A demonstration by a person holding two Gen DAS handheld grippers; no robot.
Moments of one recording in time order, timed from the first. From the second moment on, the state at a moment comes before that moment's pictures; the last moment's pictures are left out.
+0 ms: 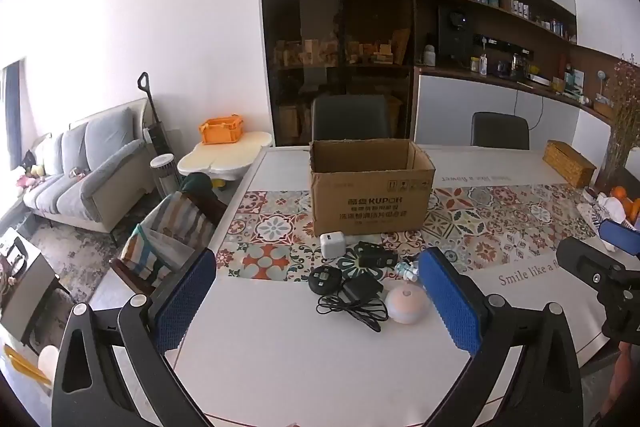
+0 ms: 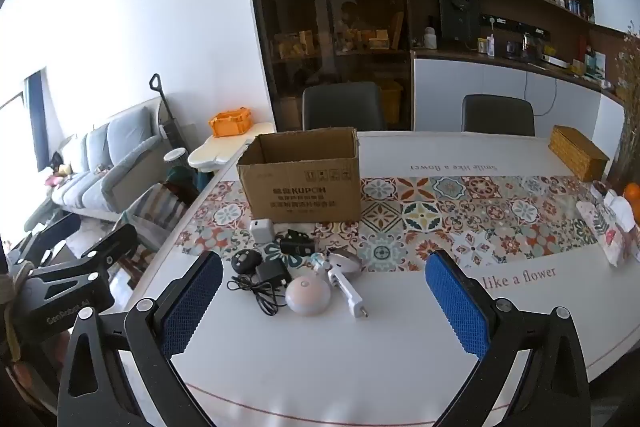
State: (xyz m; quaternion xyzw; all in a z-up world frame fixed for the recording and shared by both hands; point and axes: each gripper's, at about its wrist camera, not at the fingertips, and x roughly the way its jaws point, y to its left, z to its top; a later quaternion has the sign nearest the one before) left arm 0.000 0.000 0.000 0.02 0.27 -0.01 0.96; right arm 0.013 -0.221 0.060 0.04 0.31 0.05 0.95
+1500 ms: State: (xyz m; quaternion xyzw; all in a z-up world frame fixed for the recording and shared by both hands) left arm -0.012 -0.007 0.018 0.03 0.24 -0.01 0.97; right arm 0.011 -0.224 0.066 0.04 0.30 0.05 0.95
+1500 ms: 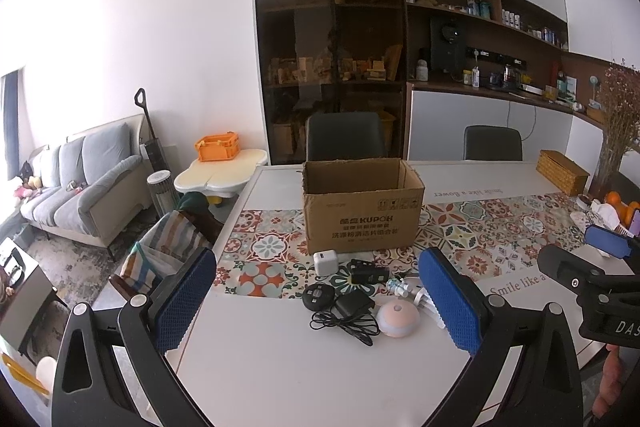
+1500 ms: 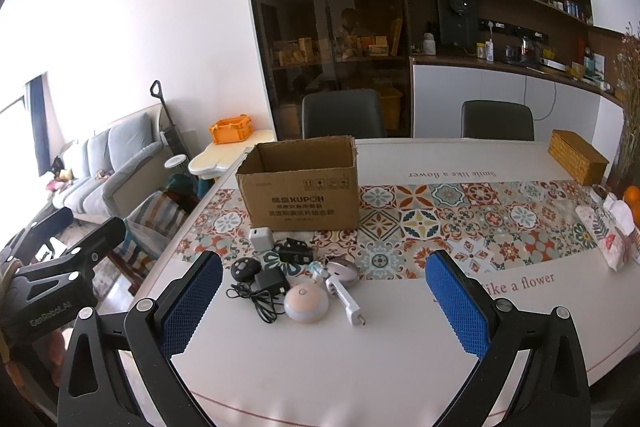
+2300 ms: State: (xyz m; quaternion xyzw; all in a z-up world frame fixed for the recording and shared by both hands) left arm -0.005 -0.015 0.021 0.03 0.24 -0.02 0.97; right arm 0.018 -0.230 0.066 0.04 0.31 0.05 0.95
